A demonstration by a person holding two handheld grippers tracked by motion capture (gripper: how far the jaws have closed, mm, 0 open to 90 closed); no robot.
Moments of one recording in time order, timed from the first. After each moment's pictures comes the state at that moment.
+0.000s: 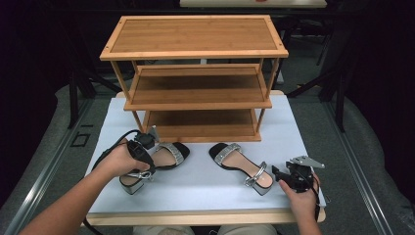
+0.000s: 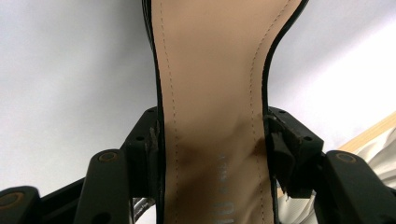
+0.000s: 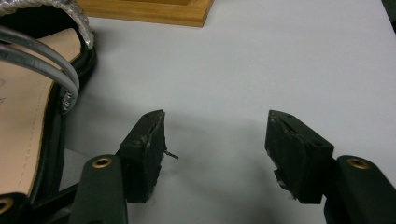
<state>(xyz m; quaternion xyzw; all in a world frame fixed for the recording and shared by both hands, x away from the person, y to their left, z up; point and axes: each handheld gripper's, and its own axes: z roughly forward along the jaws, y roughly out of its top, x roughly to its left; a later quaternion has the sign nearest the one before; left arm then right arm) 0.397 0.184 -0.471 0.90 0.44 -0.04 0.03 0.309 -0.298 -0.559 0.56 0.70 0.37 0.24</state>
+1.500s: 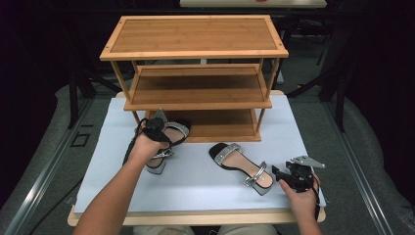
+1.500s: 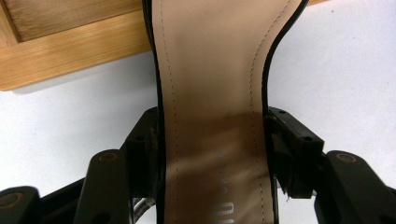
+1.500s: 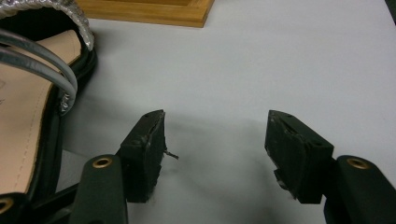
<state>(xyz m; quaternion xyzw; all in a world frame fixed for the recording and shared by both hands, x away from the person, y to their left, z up) 0.464 0.158 -0.506 0.79 0.61 0.00 0.11 0.310 -0.299 -0.560 0.56 0.70 0.37 0.24</state>
